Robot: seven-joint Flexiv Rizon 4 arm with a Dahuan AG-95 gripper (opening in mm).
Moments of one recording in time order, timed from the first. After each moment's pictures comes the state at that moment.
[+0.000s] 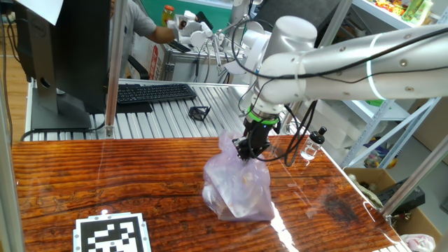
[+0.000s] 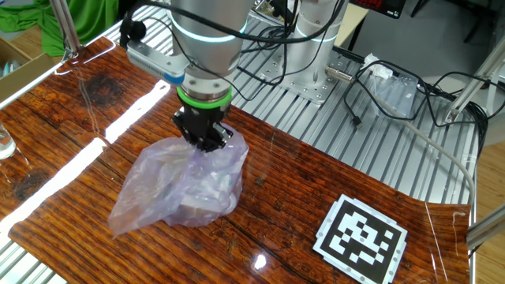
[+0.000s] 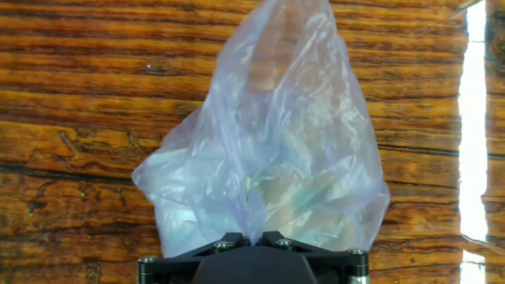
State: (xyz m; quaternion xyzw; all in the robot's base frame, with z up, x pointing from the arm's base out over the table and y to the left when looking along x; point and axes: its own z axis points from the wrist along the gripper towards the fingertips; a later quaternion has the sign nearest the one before) arm 0.561 -0.025 0.160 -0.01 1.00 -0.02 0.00
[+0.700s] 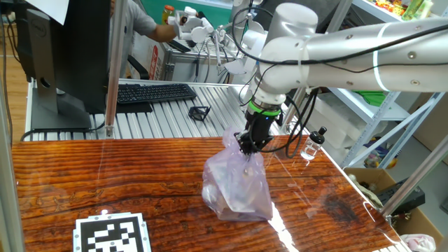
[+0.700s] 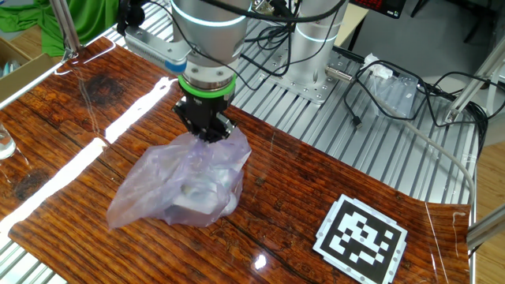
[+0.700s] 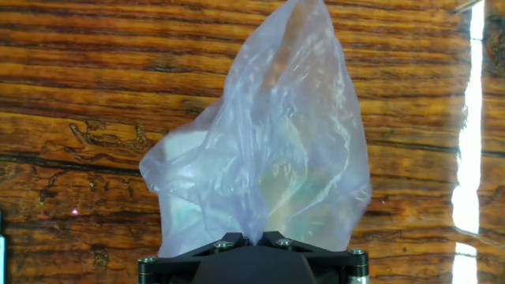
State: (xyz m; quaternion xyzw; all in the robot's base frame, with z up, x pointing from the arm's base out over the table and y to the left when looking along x) arm 0.557 -0.023 0.189 -0.02 1.00 -0.03 -0.01
